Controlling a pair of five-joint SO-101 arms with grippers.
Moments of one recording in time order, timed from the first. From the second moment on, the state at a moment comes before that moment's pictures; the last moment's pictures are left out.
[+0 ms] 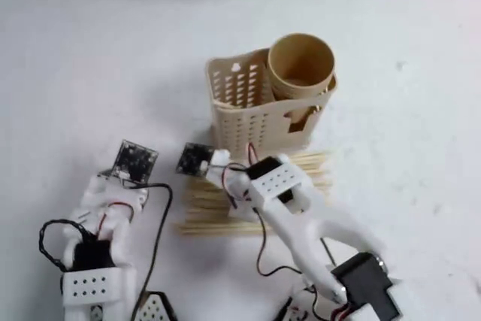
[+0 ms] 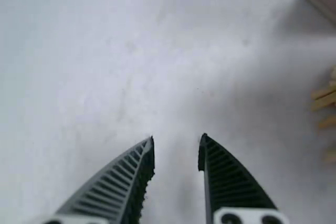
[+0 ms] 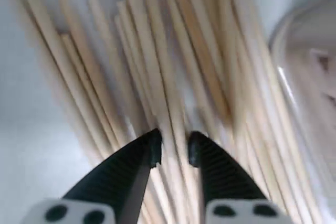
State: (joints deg) left arm -13.7 -88.7 97.4 44.8 -28.2; right arm -33.4 -9.5 49.4 51.3 43.6
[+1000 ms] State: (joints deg) left arm -13.7 -88.7 97.4 44.8 -28.3; right arm -32.9 -39.5 36.3 66.4 40.8
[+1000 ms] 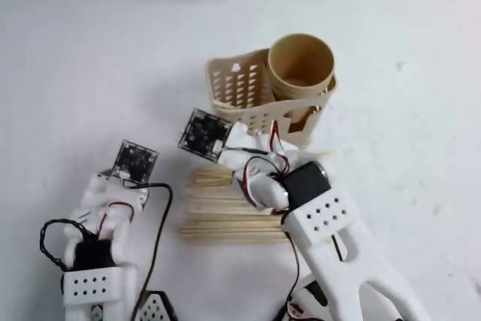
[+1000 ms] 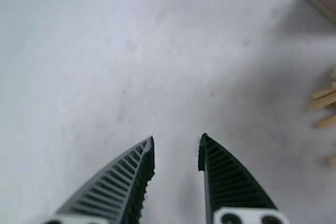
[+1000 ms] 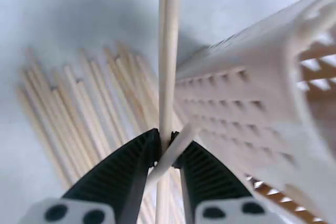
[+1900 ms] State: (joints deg) left arm -13.7 -88.7 97.4 44.8 -28.3; right arm -28.7 -38.4 14.5 38.6 12.4
